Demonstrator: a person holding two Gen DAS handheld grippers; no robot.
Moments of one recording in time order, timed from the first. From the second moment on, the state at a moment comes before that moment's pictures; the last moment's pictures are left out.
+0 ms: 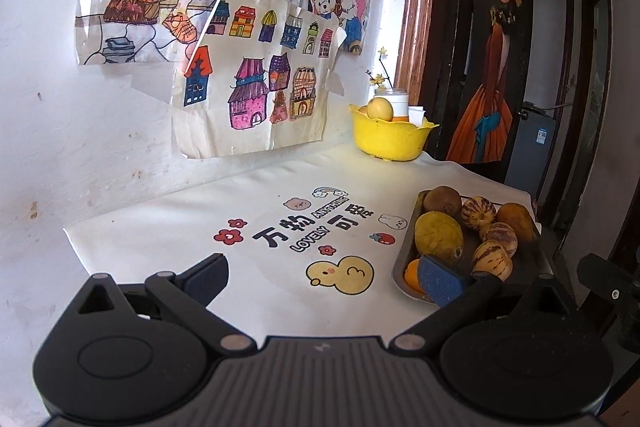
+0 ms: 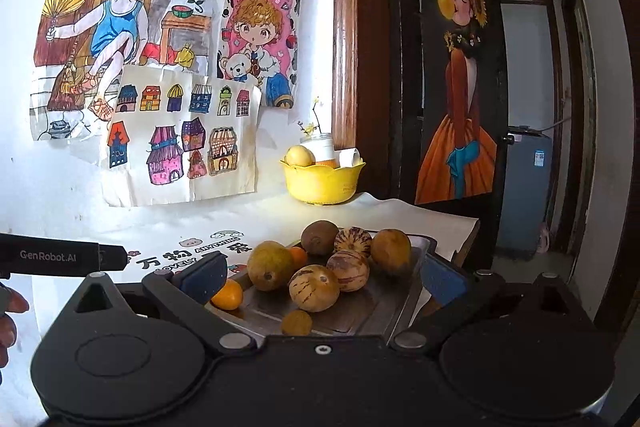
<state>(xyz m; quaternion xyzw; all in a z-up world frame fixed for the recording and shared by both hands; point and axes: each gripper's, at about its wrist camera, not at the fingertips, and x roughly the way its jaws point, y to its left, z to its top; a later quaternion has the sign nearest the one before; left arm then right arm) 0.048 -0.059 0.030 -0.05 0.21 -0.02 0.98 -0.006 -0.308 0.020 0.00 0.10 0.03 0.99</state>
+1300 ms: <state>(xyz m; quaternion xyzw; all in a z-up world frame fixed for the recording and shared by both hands) 0.011 -0.043 0.001 -0.04 0.18 -0.03 0.98 -0.024 -0.296 -0.017 0.01 0.09 0.04 1.00</state>
